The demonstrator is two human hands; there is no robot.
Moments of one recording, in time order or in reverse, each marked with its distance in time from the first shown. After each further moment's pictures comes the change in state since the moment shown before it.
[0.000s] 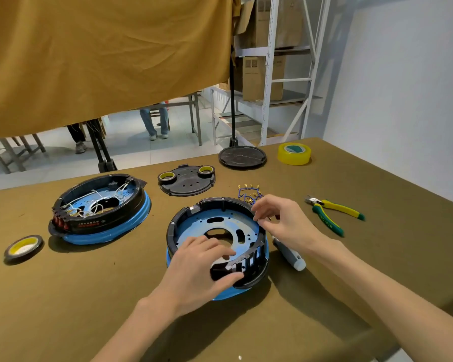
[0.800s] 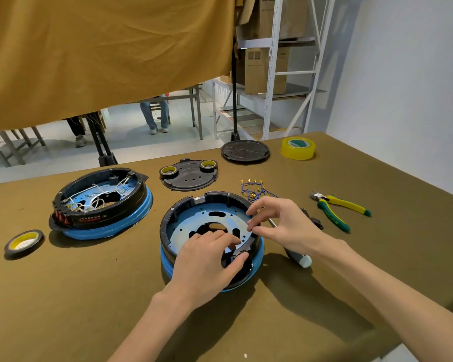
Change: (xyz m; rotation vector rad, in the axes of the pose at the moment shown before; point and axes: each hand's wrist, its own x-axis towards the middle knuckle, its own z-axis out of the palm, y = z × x) left_hand 0.011 0.008 0.010 0.067 0.021 -0.148; right_hand -0.003 -0.010 0.008 0.130 -0.129 -0.010
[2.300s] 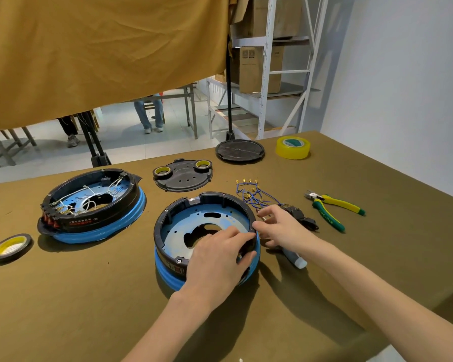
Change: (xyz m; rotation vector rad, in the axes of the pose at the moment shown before) left_hand 0.017 0.025 0.017 0.086 0.017 0.013; right_hand 0.003 0.017 0.012 0.174 0.003 0.545
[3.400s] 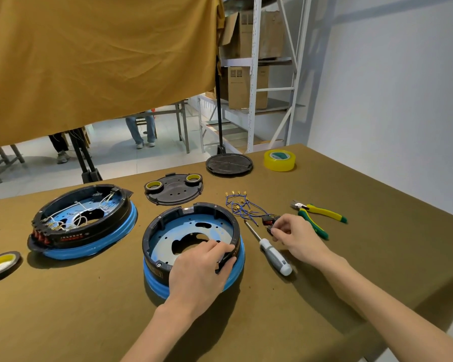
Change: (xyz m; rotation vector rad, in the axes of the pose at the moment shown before) left_hand -0.010 -0.010 -0.002 -0.091 0.124 0.032; right_hand -0.014 0.032 -0.043 -0.324 0.315 -0.132
